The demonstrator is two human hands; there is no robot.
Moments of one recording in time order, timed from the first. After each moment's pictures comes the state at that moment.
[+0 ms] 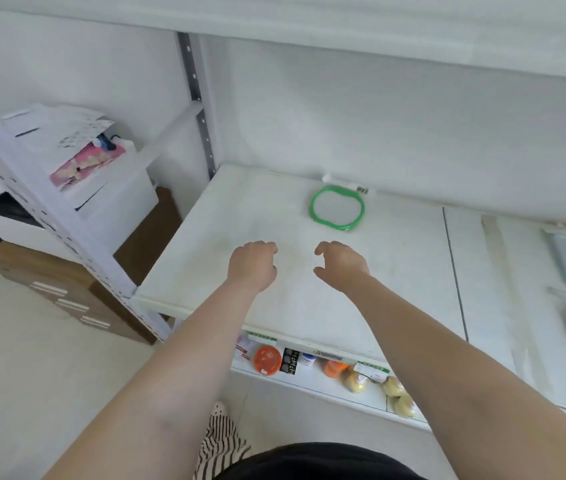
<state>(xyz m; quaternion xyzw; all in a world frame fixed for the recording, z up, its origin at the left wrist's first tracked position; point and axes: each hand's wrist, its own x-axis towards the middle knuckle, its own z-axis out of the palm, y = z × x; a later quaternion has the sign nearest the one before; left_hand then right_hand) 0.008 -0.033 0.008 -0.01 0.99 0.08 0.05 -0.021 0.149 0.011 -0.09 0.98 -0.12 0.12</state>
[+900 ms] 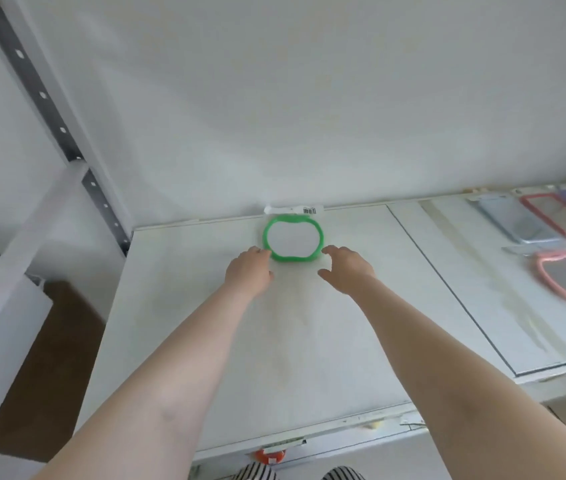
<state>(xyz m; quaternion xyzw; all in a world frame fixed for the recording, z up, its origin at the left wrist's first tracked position) -0.167 -0.018 -0.042 0.19 0.97 0.09 0.08 -0.108 0.172 -0.034 0.15 0.98 -0.14 0.07</state>
